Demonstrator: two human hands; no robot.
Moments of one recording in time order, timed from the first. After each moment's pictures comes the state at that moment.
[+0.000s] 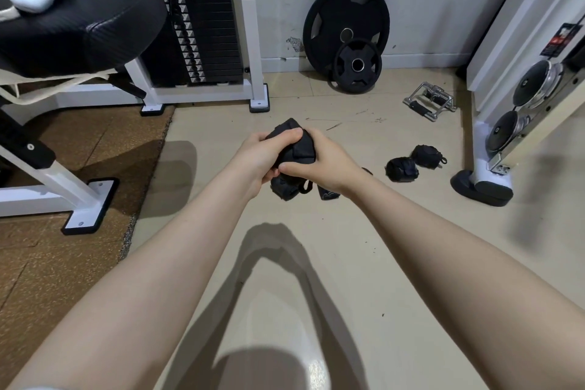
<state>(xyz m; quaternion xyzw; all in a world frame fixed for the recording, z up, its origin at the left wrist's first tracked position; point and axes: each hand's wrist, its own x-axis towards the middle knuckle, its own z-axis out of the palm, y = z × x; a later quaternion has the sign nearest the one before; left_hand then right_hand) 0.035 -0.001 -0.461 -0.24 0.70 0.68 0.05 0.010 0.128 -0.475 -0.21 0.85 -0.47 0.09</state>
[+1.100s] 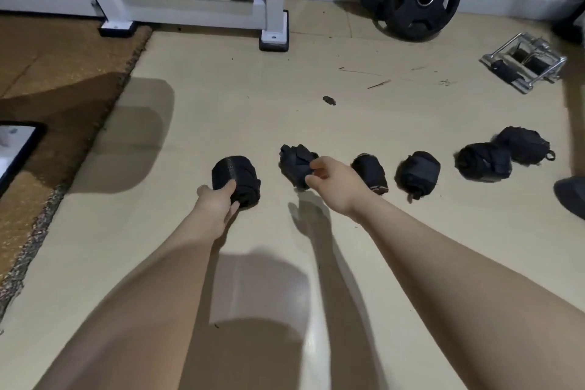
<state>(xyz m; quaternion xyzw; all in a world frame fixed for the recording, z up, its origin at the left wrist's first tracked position) -0.085 -0.124 -0.812 -0.48 0.57 0.67 0.04 -0.132 0.076 -0.716 -0.09 0.90 -0.34 0.25</state>
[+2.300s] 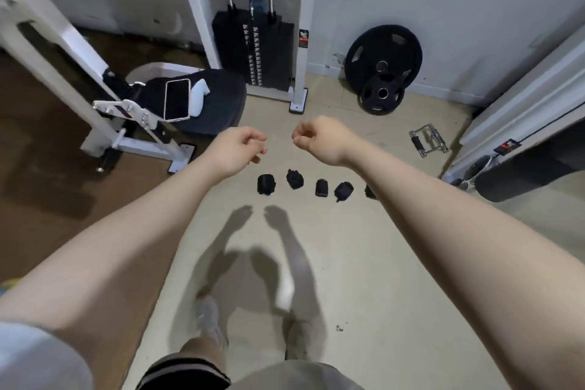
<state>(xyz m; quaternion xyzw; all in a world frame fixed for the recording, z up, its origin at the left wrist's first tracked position) 0.120 -0.003 -0.014 -0.23 0.84 0.49 0.06 0.030 0.157 0.028 -0.33 0.89 -0.20 0.24</state>
